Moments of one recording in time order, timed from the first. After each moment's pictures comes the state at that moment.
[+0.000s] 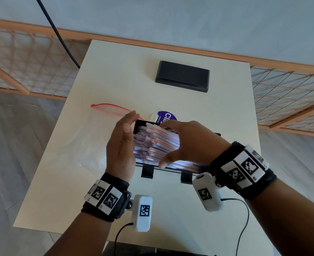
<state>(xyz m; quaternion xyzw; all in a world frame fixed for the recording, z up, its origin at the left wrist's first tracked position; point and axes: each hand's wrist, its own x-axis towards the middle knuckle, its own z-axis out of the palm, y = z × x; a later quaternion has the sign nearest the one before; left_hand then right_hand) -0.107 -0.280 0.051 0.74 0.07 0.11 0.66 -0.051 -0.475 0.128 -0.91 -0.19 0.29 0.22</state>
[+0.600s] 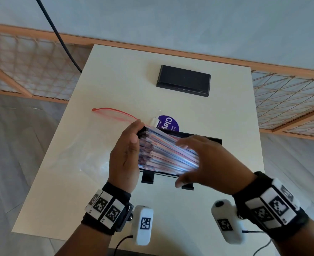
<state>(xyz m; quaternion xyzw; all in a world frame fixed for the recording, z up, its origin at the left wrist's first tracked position) -0.117 -0.287 0.050 0.74 0.07 0.09 0.66 -0.086 -0.513 0.118 -0.93 -0.18 0.23 0.24</state>
